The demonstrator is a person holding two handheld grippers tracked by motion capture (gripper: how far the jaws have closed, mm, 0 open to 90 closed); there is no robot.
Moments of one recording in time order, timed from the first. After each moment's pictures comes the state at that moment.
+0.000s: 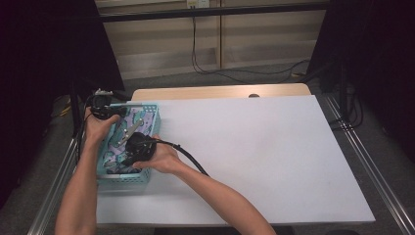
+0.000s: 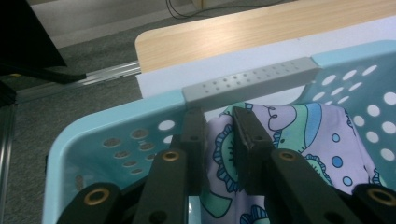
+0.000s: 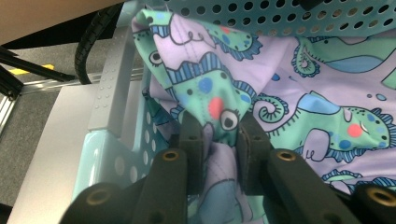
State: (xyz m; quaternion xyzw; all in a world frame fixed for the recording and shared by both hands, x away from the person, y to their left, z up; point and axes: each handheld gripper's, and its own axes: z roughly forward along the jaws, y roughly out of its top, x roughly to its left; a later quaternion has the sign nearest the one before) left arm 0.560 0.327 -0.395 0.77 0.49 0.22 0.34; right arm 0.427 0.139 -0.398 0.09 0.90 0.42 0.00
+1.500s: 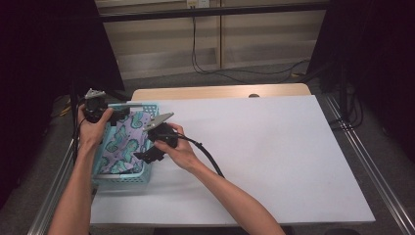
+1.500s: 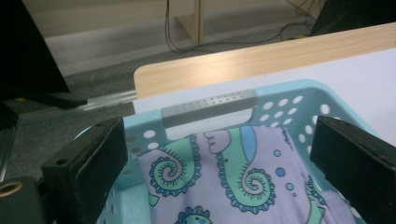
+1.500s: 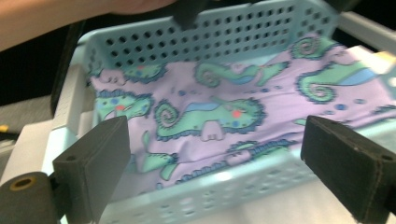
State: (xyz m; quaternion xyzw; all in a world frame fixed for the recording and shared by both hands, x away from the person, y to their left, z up) left arm 0.517 0.322 -0.364 0.74 0.48 0.25 0.41; right arm 0.430 0.076 -0.388 0.20 0.84 0.50 0.06
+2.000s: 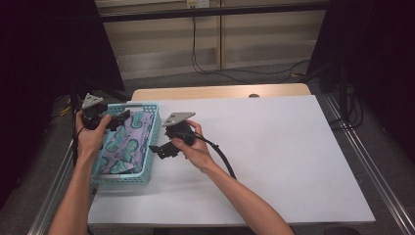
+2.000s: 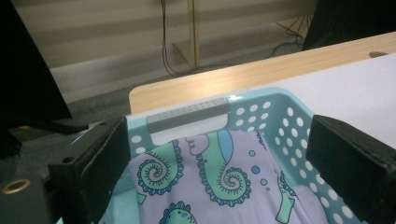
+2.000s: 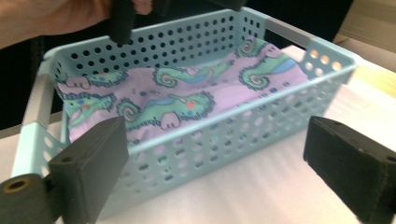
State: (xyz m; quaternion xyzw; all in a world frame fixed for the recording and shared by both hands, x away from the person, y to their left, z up) left arm 0.486 0.318 -0.362 0.74 0.44 0.29 0.42; right arm 0.427 0.031 -0.389 0.25 0.81 0.52 0.10
